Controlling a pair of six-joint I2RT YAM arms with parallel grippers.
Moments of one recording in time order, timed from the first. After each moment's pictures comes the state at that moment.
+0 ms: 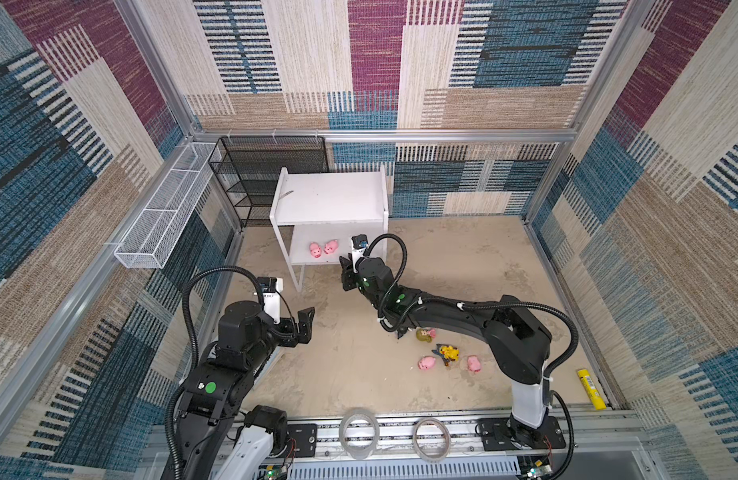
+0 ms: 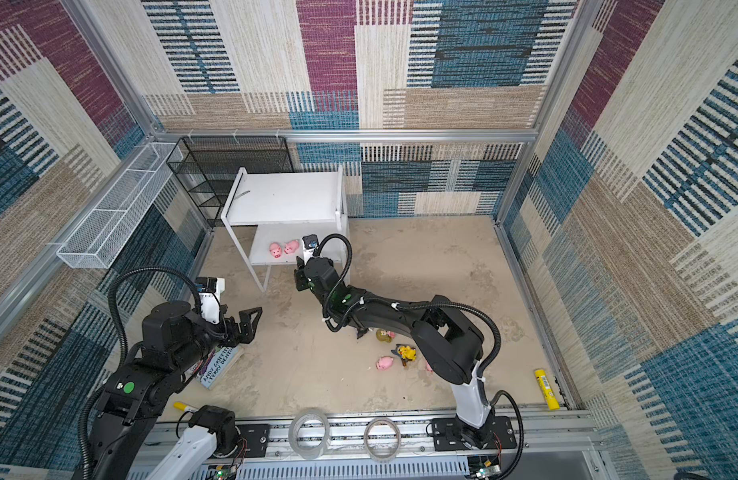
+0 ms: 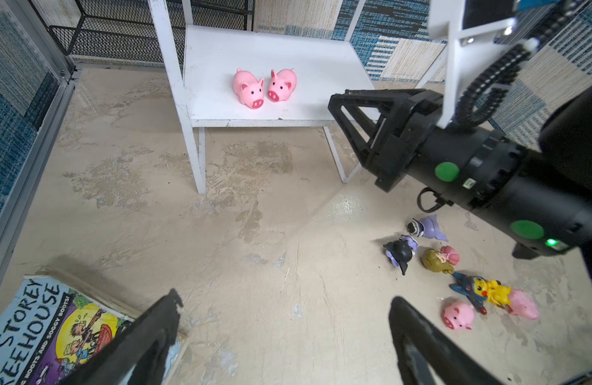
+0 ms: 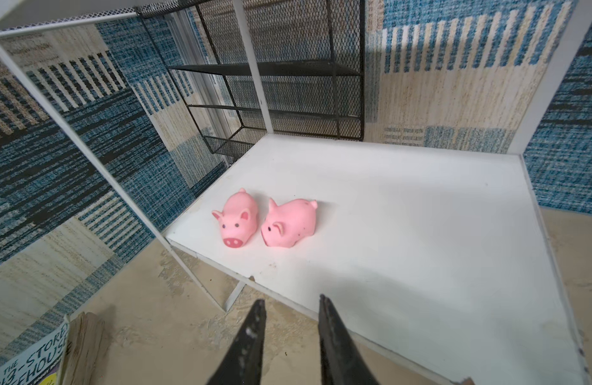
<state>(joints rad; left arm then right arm) -0.24 0.60 0.88 -0.81 0.05 -0.18 0.93 1.98 1.40 0.37 0.38 0.28</state>
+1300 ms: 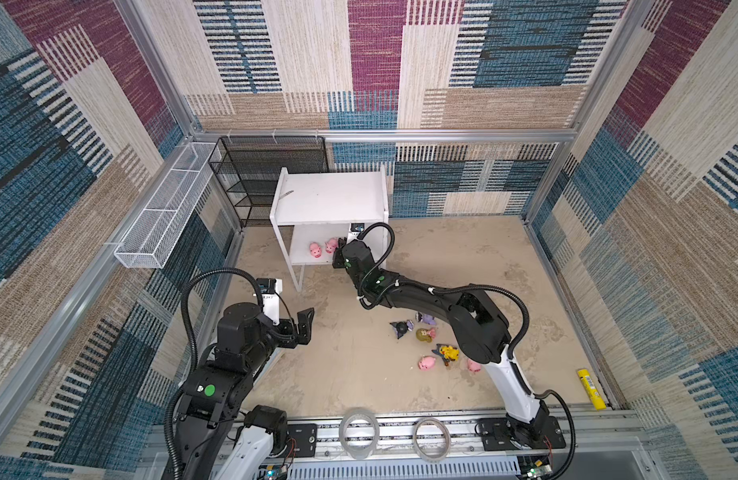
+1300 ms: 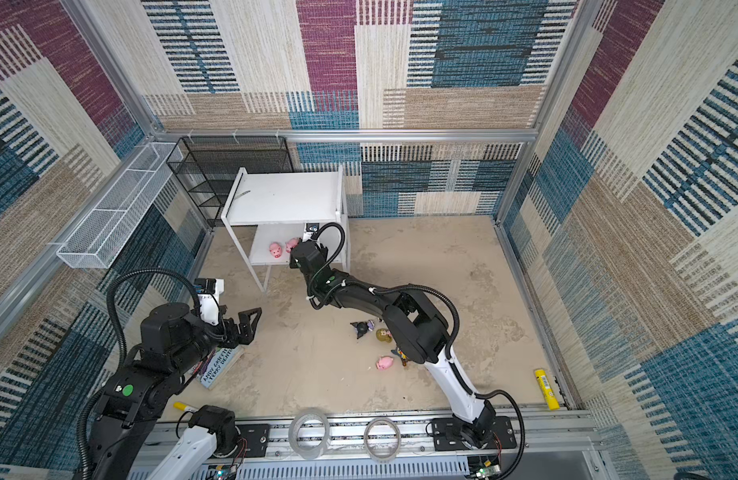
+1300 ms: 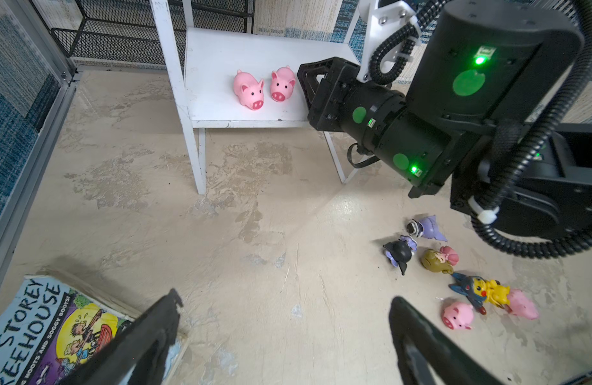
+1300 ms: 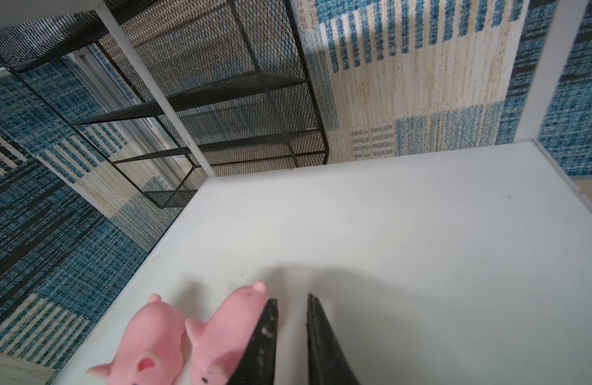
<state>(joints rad) -0.24 0.59 0.87 -0.81 0.05 -0.18 0.87 2.26 1.77 0.27 0.50 0.44</state>
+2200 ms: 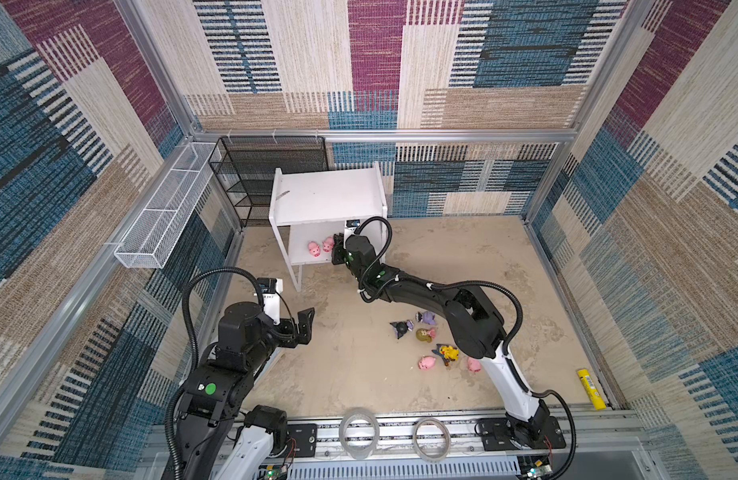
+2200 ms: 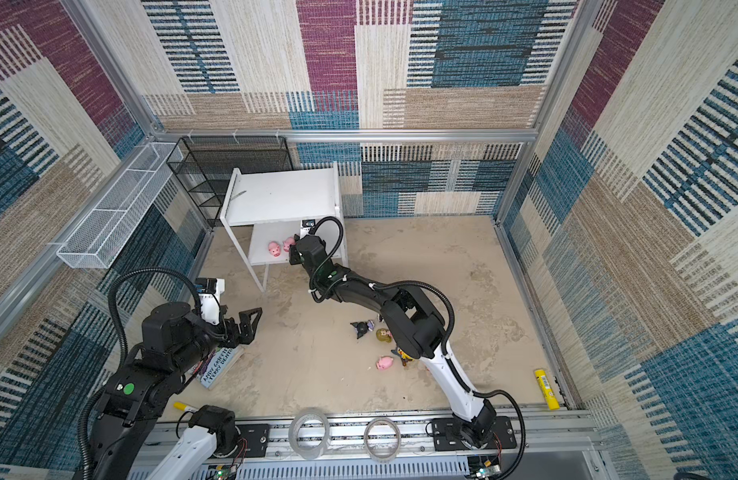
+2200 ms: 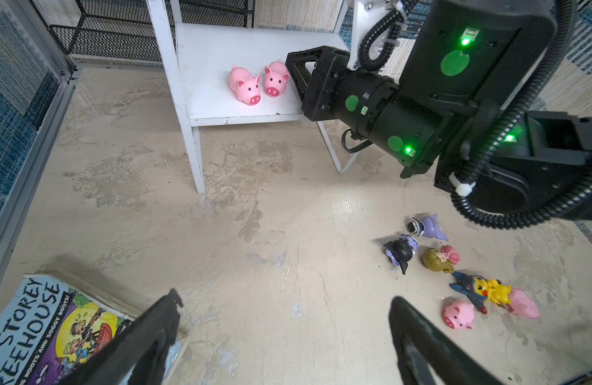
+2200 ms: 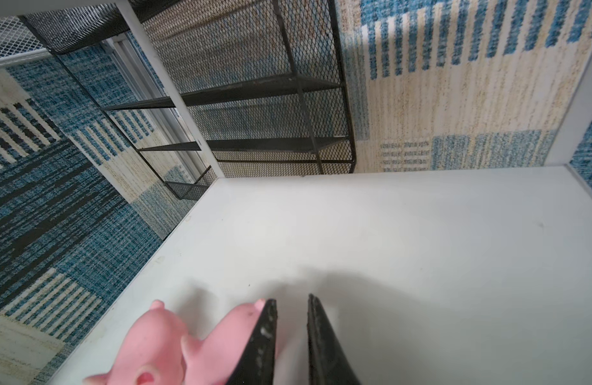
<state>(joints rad) -0.24 0.59 0.87 -0.81 0.05 -0.18 0.83 2.32 1.85 0.31 0.34 0.34</state>
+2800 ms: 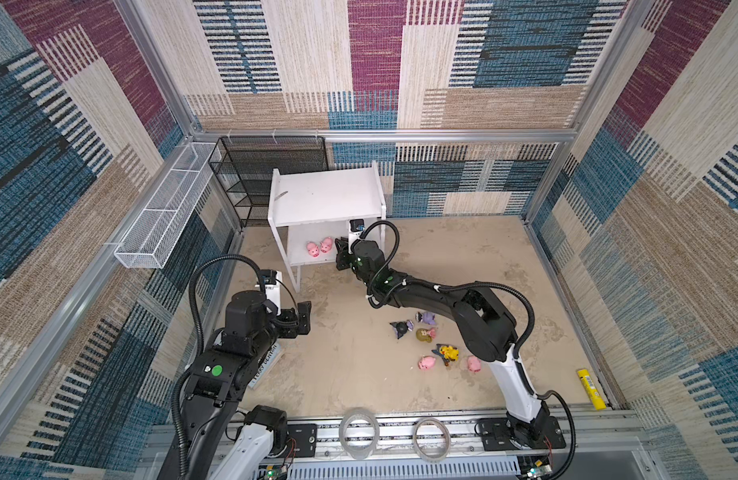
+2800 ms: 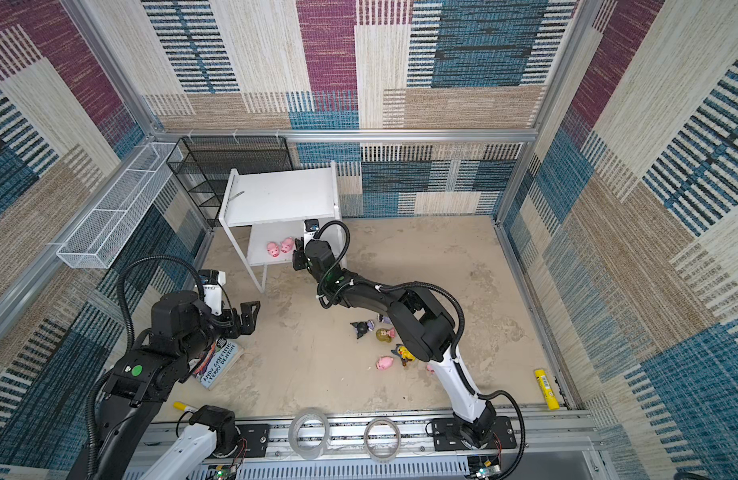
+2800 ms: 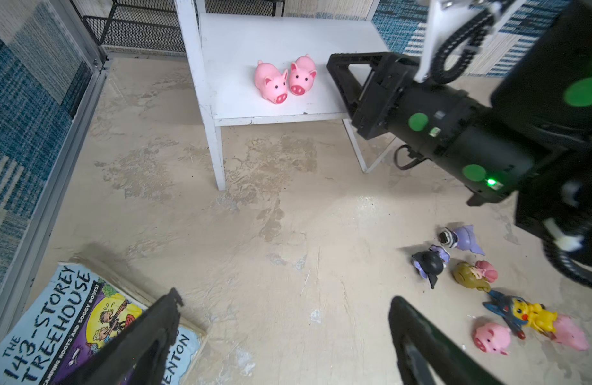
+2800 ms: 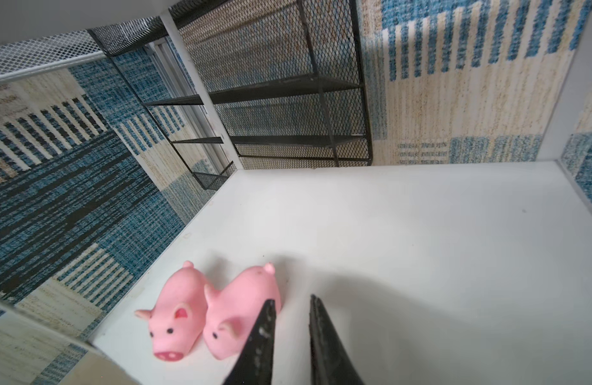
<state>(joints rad) -0.23 0.71 0.91 -0.81 -0.04 -0.20 0.83 2.19 1.63 0.43 0.26 0.33</state>
